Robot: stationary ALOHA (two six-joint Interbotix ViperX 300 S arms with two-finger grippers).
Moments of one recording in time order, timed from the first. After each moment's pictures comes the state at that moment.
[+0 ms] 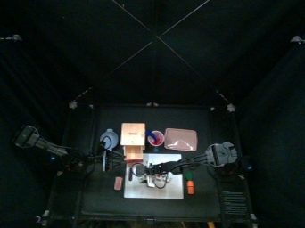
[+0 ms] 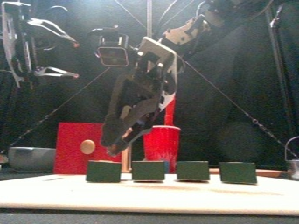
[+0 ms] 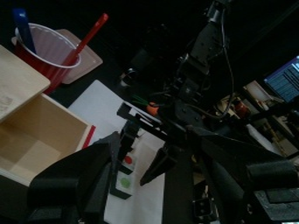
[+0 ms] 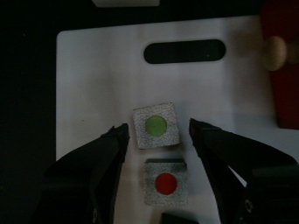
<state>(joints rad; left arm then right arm) -0.32 -0.64 1.26 -0.79 -0.64 -0.06 0.12 0.34 0.25 0.14 0.29 0.04</state>
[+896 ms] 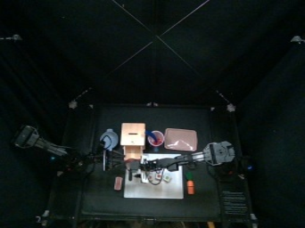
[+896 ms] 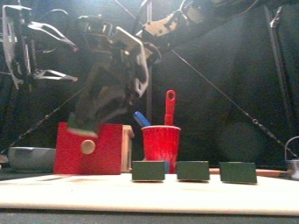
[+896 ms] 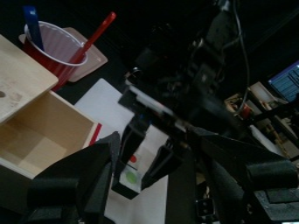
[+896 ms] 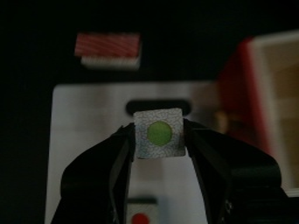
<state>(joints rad) -0.31 -0.65 1.27 -0.80 -0.63 -0.06 0.04 0.35 0.09 0.05 0.33 0.04</state>
